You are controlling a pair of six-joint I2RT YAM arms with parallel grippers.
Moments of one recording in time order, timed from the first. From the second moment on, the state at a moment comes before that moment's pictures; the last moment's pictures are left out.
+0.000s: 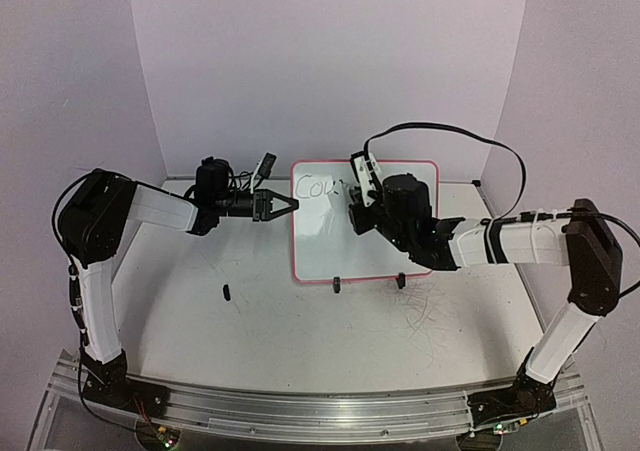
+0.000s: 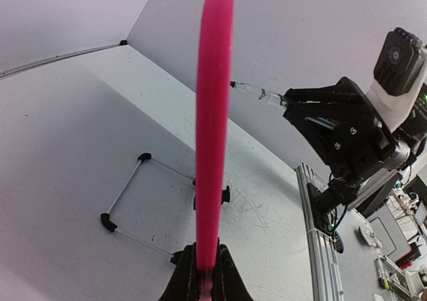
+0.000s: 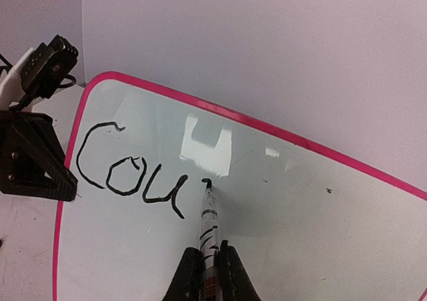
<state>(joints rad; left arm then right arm) -0.46 2.01 1.21 0.62 0.99 -0.42 0.83 1.70 1.08 0.40 0.41 -0.08</state>
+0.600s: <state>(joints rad) -0.46 2.01 1.21 0.62 0.99 -0.42 0.84 1.68 1.01 0.39 0.39 -0.04</state>
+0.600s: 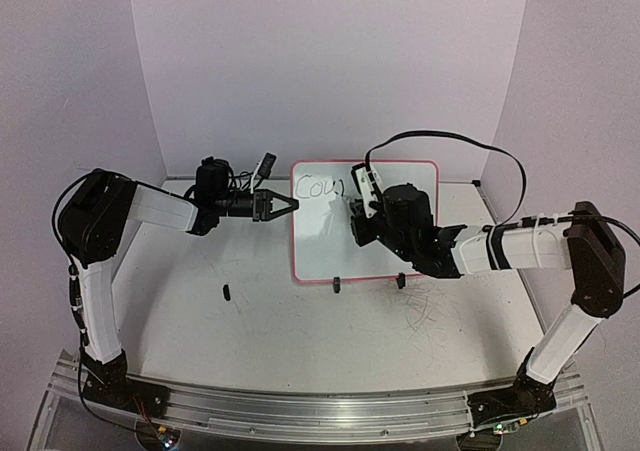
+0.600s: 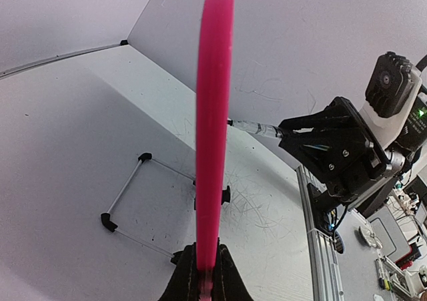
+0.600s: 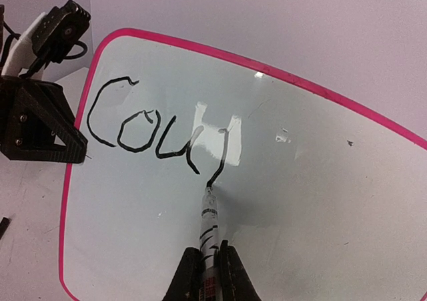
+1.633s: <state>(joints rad) -0.46 2.01 1.21 0.62 0.99 -0.42 0.84 1.69 1.06 0.40 0.47 -0.05</state>
